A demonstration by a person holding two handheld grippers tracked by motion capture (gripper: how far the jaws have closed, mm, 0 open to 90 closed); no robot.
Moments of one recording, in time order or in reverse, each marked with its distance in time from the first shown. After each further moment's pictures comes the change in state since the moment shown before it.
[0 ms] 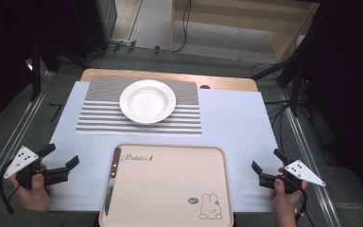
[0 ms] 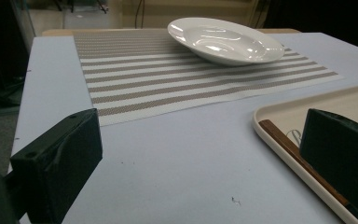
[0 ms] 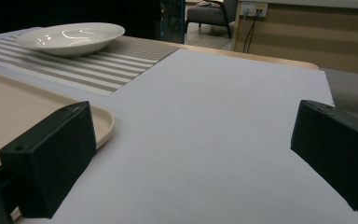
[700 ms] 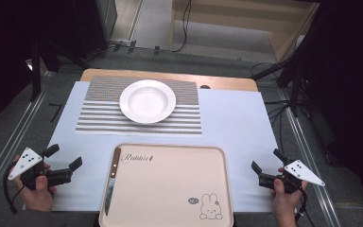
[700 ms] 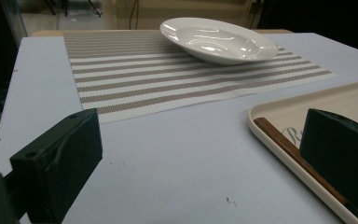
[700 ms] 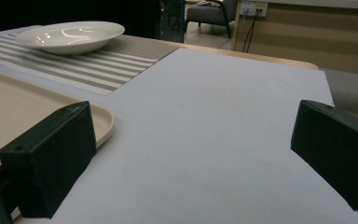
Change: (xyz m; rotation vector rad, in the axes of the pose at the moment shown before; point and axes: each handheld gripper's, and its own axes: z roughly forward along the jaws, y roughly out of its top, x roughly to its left) left arm -0.003 -0.007 0.005 -0.011 -0.023 0.007; right arm 0.001 0.000 0.000 0.003 -0.003 -0.007
